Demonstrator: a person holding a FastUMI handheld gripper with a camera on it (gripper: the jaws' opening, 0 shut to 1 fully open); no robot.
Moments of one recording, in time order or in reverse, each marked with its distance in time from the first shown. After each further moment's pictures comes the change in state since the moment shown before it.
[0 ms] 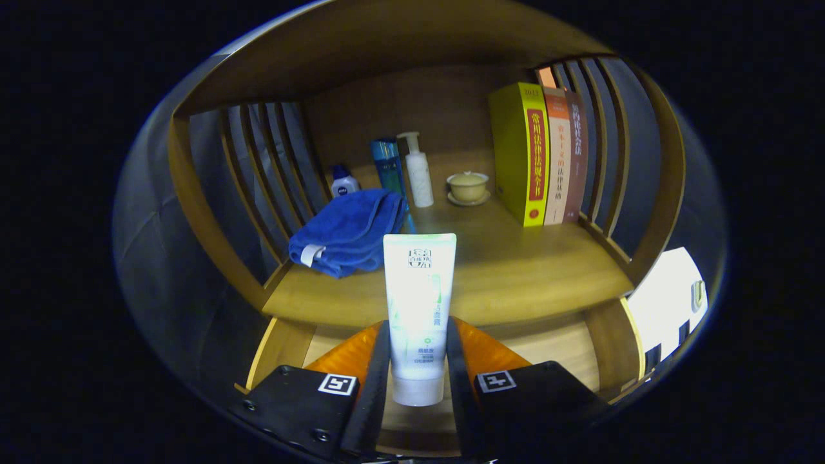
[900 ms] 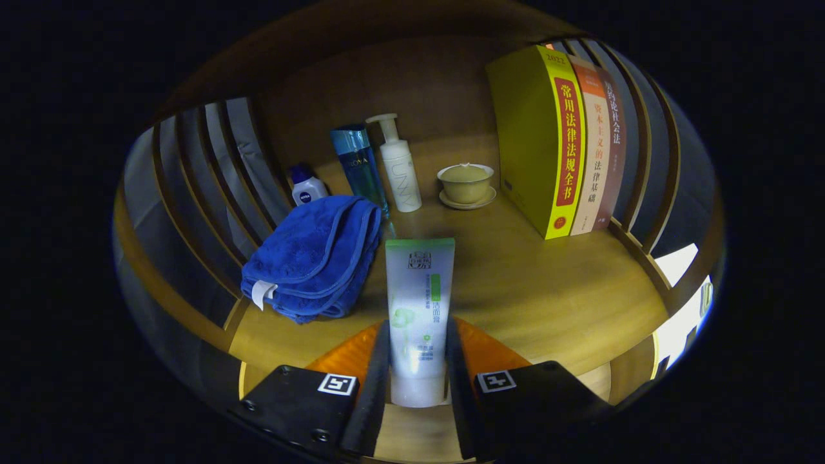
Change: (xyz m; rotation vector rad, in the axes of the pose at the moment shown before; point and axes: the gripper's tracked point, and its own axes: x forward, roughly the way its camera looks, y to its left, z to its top) arm 0.097 -0.019 0.025 0.051 0.086 -0.022
